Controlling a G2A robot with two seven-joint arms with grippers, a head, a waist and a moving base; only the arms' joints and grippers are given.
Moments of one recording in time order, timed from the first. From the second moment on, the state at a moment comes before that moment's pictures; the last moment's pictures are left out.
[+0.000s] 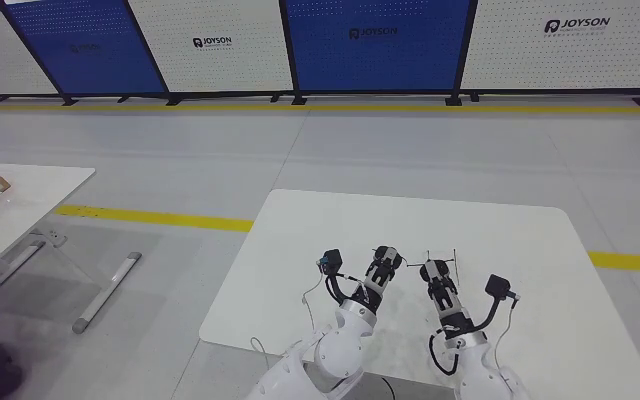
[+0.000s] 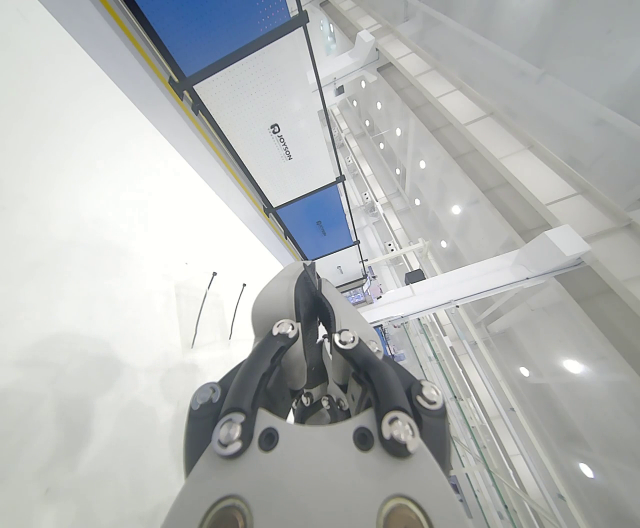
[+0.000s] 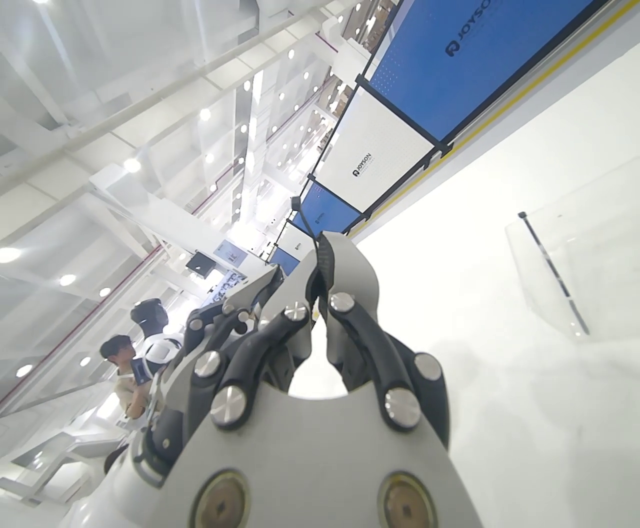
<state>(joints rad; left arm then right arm) 1.42 -1.41 -0.89 -1.65 0.08 0.06 0.34 -1.55 -1.28 1.12 -1.64 -0.33 -0.21 -0.14</state>
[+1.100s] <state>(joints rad) 1.43 -1.41 -0.91 -1.64 0.07 0.02 0.29 -1.57 -1.29 1.13 -1.68 -0.46 -0.16 -0.30</state>
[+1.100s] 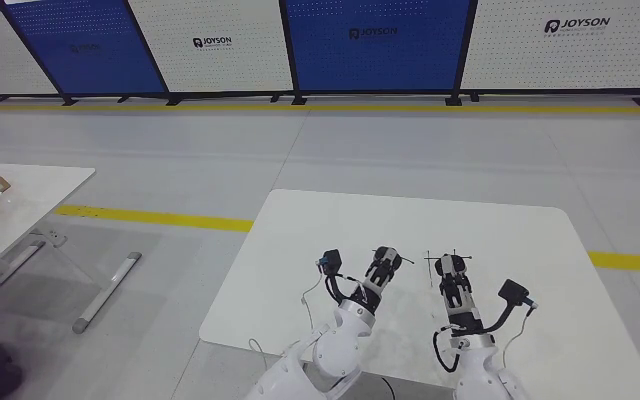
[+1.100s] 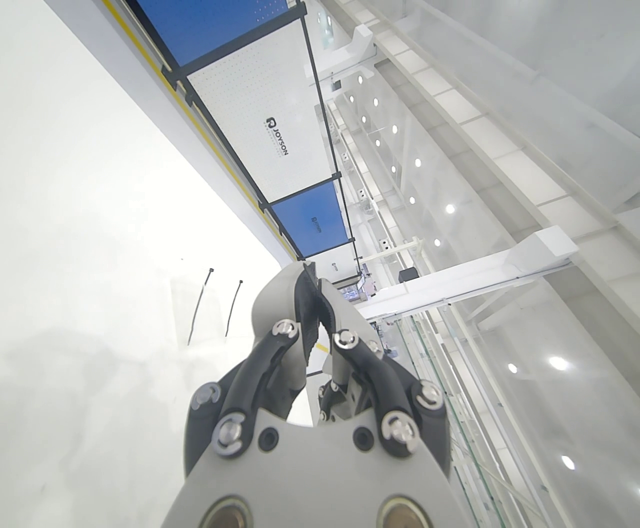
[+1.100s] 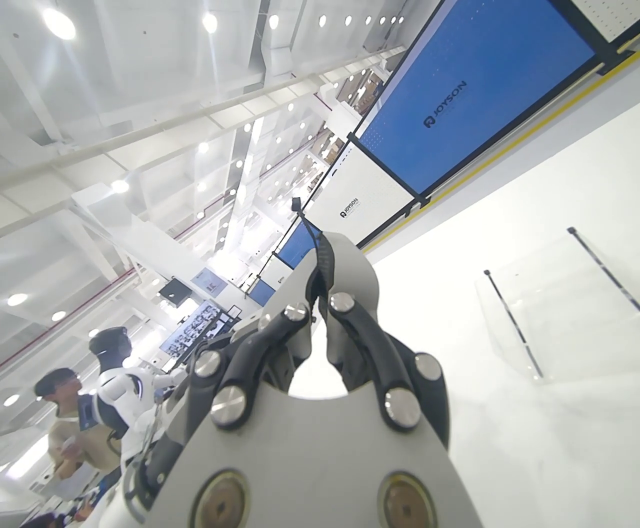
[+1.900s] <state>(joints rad) 1.43 -1.41 -0.94 -1.63 0.03 -0.03 0.25 -1.58 -1.30 1.13 -1.70 -0.47 -0.15 -0.26</state>
